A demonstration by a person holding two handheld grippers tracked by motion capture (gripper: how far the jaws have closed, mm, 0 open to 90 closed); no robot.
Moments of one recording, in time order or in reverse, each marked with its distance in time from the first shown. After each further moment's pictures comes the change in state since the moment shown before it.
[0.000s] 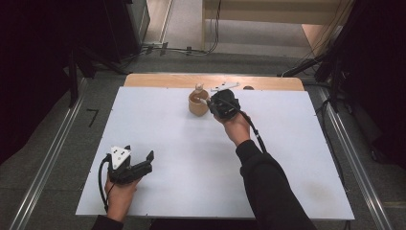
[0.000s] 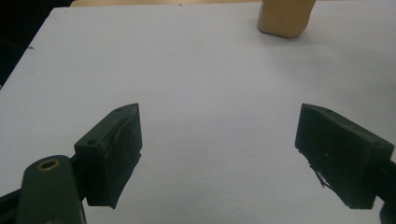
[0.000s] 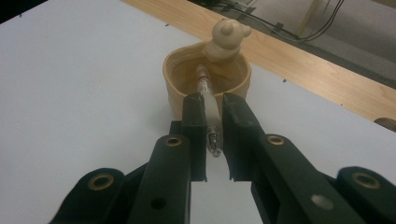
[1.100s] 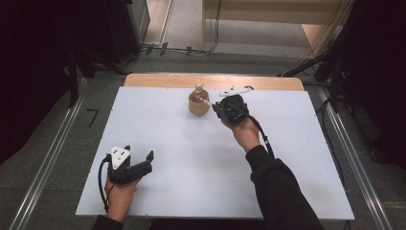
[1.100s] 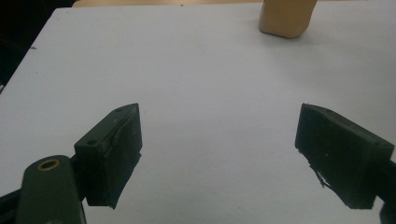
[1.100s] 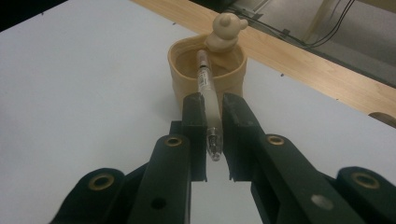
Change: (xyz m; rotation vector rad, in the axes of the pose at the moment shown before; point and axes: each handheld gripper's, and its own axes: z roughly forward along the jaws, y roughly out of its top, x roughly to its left) left arm 0.000 0.000 -0.001 0.002 0.005 0.000; right arm -0.009 -0.015 -0.024 -0.025 0.036 -0.014
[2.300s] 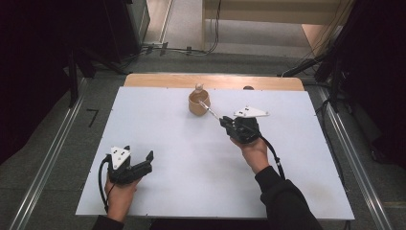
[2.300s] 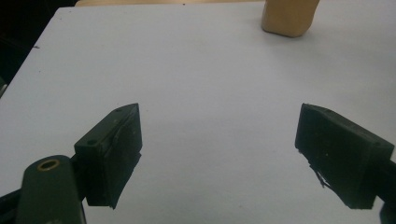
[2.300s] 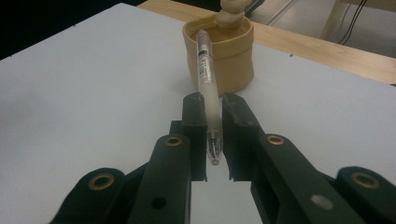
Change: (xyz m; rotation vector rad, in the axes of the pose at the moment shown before) left arm 0.000 0.000 0.000 0.001 0.010 0.000; right arm -0.001 -0.060 -0.024 -0.117 0.065 0.075
